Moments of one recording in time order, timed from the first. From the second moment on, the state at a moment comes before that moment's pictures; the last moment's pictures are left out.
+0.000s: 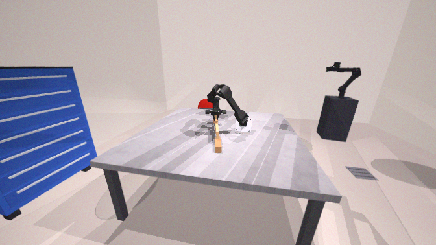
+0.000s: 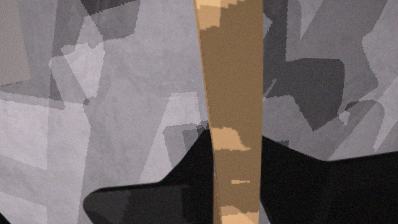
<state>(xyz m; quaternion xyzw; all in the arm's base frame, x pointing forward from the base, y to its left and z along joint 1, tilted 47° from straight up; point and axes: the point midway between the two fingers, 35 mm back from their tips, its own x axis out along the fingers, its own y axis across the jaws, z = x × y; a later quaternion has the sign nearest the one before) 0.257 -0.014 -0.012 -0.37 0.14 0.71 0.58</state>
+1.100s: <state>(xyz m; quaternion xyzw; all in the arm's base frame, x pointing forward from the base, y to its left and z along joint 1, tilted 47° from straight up) 0.260 -0.018 -0.017 -0.37 0.14 0.71 0.58</state>
